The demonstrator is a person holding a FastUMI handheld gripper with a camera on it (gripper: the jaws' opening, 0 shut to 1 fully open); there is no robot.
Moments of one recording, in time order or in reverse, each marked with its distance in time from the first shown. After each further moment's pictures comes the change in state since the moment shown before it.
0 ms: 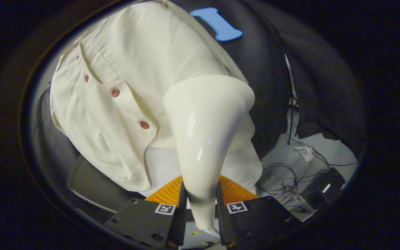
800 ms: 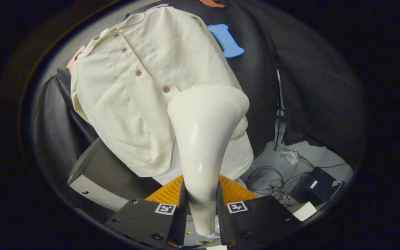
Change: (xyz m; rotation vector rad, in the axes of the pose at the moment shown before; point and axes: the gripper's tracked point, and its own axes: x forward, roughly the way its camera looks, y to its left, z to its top) arm -0.125 0.074 -0.013 -0.111 -0.140 -0.084
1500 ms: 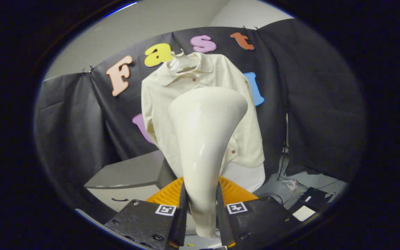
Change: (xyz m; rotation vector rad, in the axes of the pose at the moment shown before) arm -0.164 0.157 0.048 -0.107 -0.332 0.078
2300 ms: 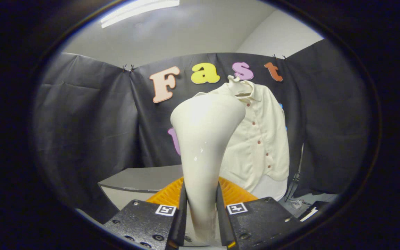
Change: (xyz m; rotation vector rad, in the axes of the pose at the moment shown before) arm -0.054 0.155 -0.035 -0.163 -0.234 0.082
